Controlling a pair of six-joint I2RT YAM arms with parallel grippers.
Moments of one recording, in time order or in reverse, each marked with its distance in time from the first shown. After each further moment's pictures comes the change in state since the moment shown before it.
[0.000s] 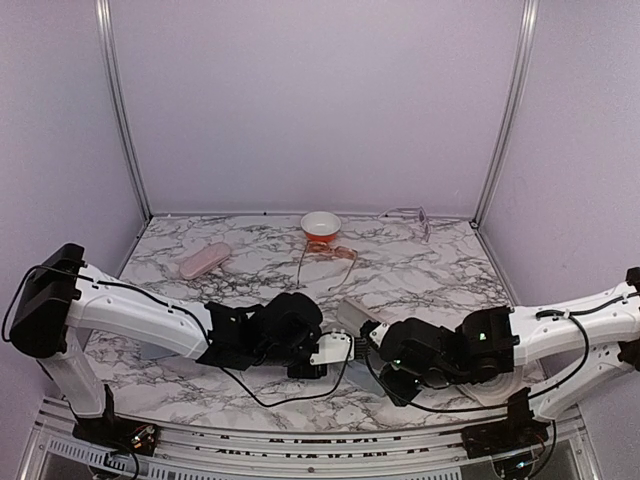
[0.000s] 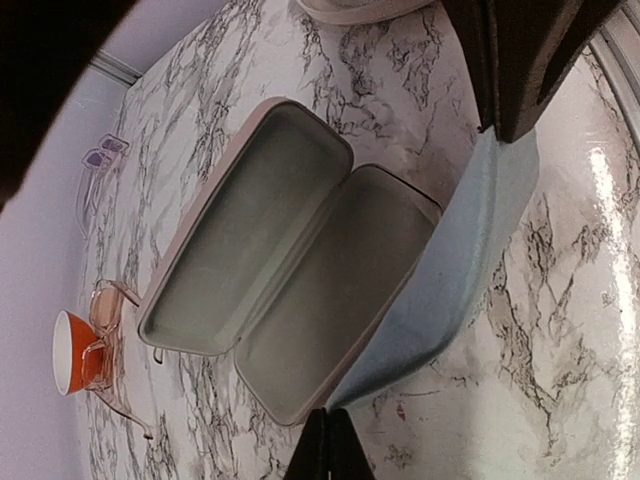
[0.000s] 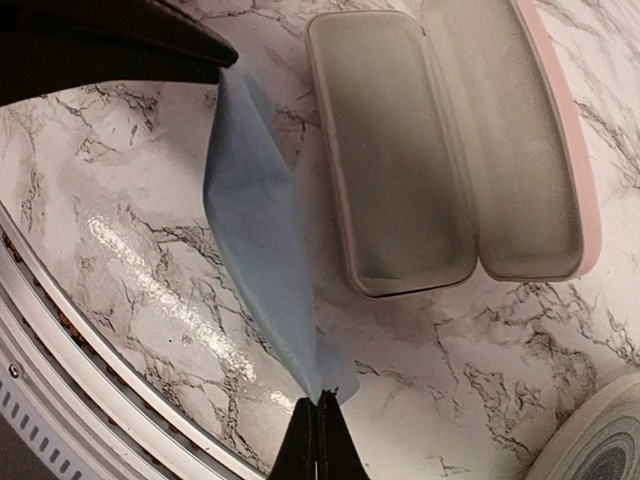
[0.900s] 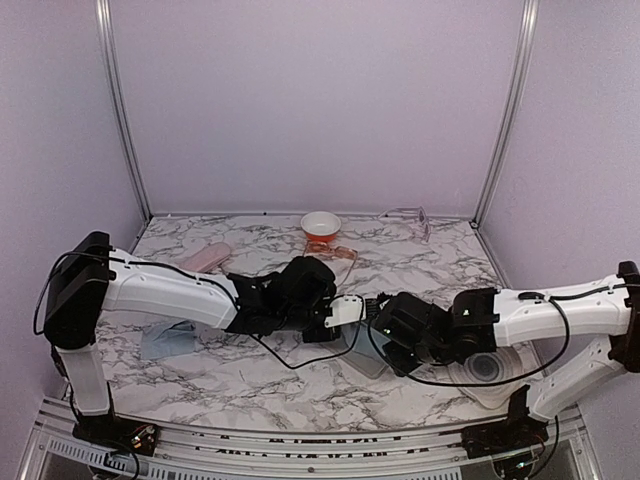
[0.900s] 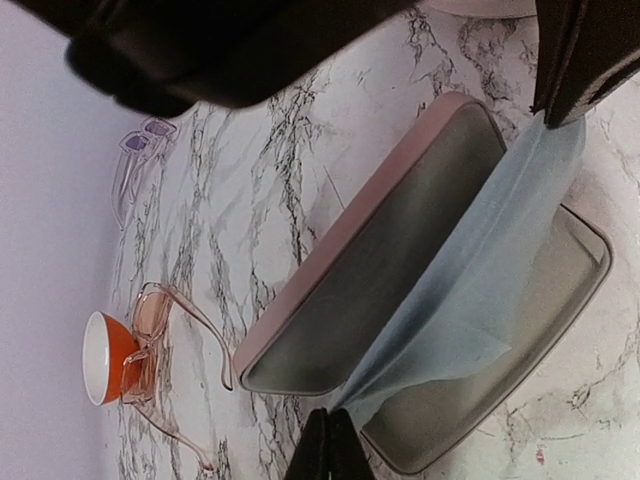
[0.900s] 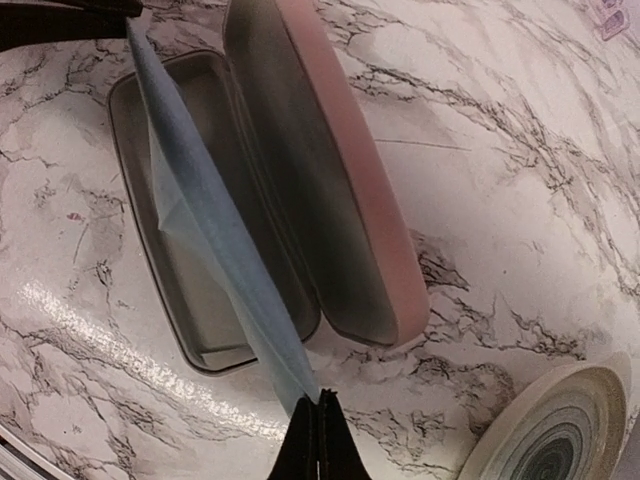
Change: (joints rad) left arm 0.131 0.147 0.212 -0.018 0.026 0.072; right arm -0.156 0.078 0.050 -0.040 0.138 -0.018
